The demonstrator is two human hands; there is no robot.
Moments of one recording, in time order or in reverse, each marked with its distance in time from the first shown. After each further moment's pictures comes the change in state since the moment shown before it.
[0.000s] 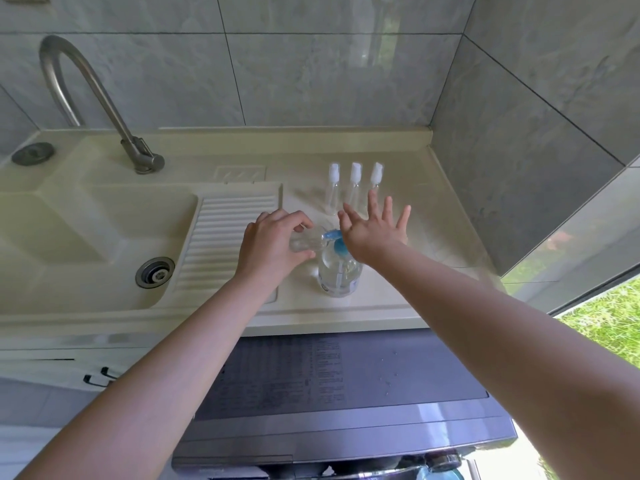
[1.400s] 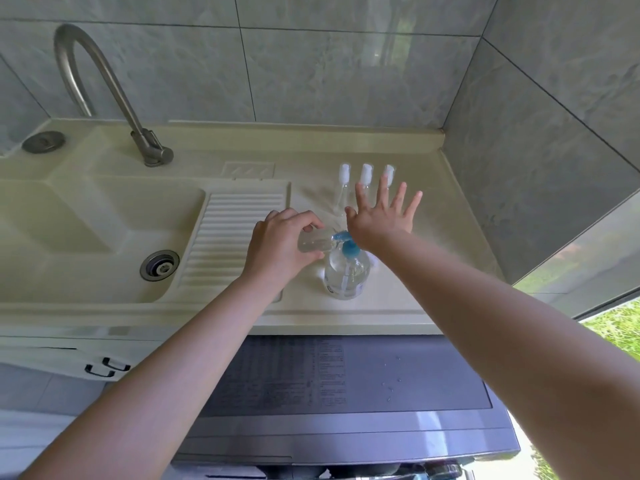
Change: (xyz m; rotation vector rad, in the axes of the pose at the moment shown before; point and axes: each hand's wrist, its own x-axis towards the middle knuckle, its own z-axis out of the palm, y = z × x) left_hand 0.000 0.002 -0.001 -0.058 0.007 -0.026; right_hand 0.023 -0.012 -0.009 -0.080 0.109 0.046
